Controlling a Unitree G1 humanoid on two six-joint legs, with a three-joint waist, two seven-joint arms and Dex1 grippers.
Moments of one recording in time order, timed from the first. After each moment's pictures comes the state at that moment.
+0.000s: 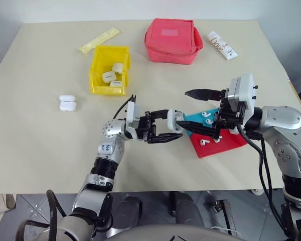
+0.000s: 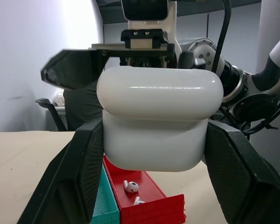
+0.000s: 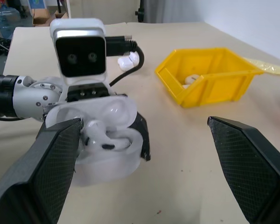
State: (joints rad) left arm -0.56 0.05 -0.06 0.43 -0.47 -0.16 -1.37; right arm -0.41 -0.73 -0.05 -0.42 0.65 0.55 0.93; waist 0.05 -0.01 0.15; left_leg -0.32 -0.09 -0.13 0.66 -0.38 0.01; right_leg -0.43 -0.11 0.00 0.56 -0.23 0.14
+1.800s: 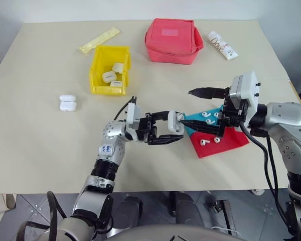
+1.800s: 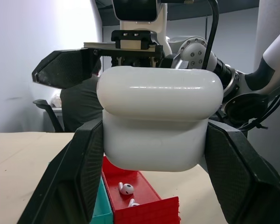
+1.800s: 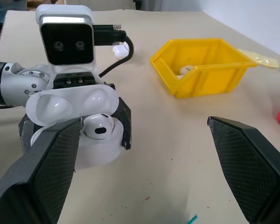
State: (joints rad) left arm -0.54 0.04 -0.06 0.42 -0.47 -0.16 -1.37; right arm -0.40 -0.78 -0.10 -0.42 0.62 0.57 0.95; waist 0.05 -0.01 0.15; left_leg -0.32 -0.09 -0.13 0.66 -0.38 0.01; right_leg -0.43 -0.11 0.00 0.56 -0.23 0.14
